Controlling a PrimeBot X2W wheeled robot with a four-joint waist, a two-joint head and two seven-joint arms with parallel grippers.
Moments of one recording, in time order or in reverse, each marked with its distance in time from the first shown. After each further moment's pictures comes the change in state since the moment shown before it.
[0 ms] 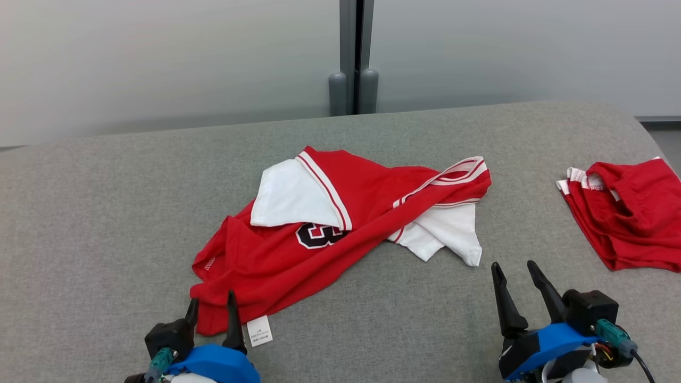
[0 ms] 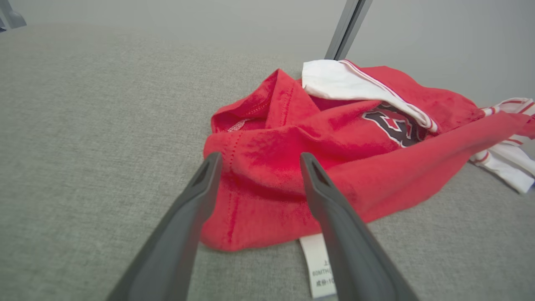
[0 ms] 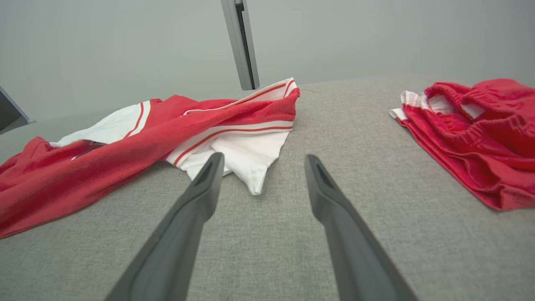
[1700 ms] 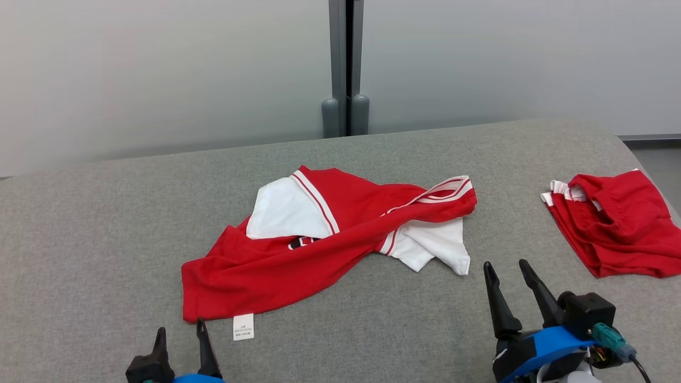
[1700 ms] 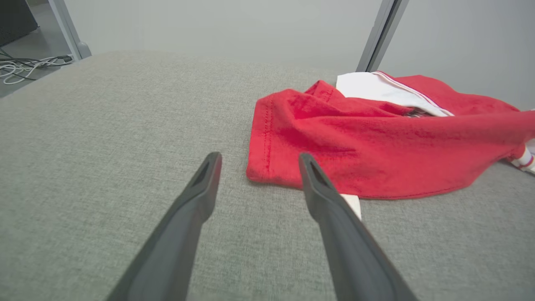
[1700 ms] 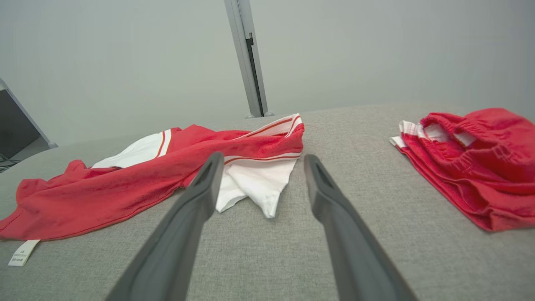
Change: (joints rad) left arm 0.107 0.000 0.100 -0.079 0.103 0.079 0.000; right arm 0.023 0.000 0.038 -0.058 0.035 0.000 0.000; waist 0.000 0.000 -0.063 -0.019
